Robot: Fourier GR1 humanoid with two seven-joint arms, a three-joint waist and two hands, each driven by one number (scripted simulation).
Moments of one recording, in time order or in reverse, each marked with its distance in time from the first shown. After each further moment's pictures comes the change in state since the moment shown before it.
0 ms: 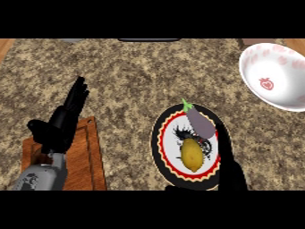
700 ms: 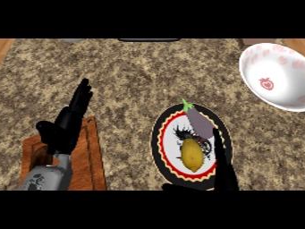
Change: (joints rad) left arm 0.005 -0.043 0.005 0.009 -0.048 -0.007 -0.001; right arm 0.037 -0.001 -0.020 0.136 -0.199 -0.154 -0.199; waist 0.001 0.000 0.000
